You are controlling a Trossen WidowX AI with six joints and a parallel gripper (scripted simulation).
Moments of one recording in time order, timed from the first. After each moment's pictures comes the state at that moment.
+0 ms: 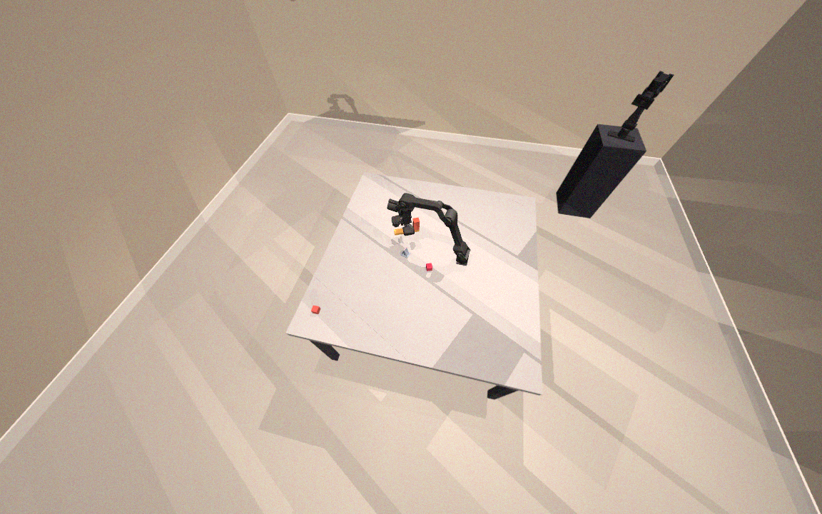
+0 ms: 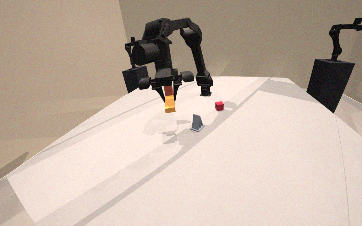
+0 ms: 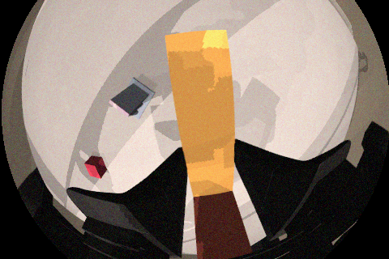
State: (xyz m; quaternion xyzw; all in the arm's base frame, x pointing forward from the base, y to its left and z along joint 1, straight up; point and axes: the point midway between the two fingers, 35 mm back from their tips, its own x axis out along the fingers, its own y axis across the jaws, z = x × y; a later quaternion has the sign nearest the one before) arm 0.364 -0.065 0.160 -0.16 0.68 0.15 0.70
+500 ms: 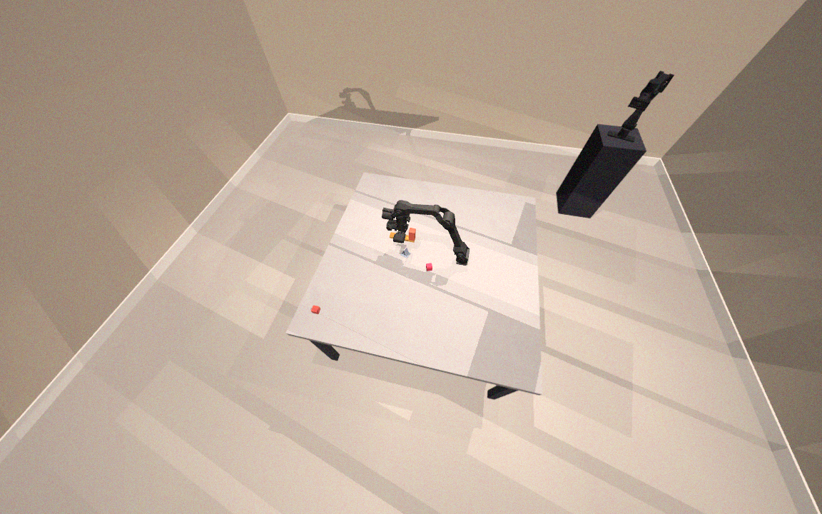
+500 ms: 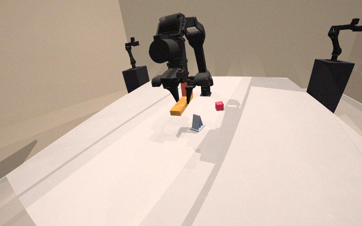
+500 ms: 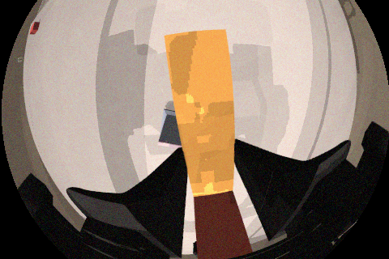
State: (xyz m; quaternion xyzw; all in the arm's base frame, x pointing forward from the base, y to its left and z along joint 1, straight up) arm 0.376 -0.009 0.161 -0.01 0.70 0.00 0.72
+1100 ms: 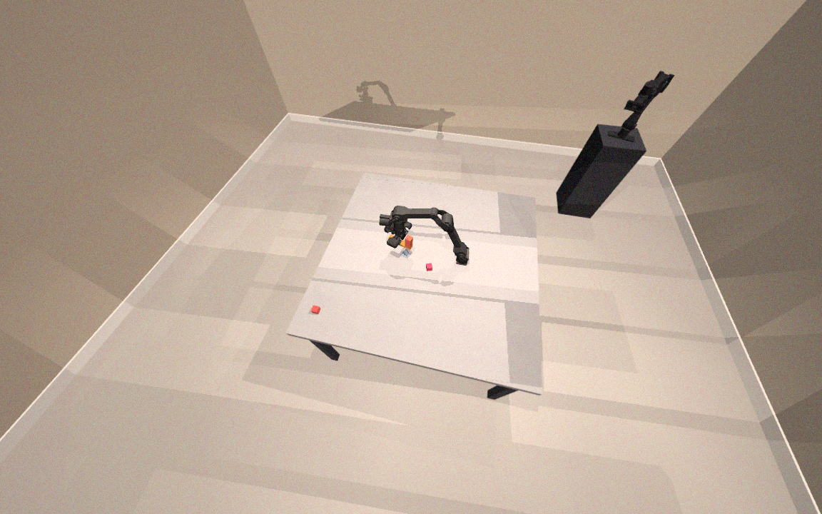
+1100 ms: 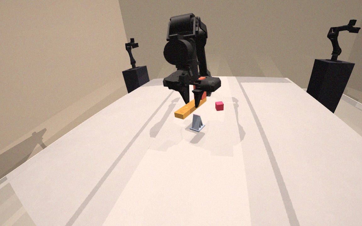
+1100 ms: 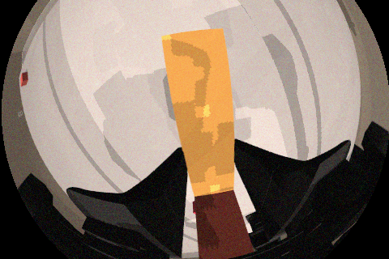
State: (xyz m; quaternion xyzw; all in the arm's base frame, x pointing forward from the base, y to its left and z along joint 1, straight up) arm 0.381 0.025 0.154 0.11 0.69 -0.11 0.71
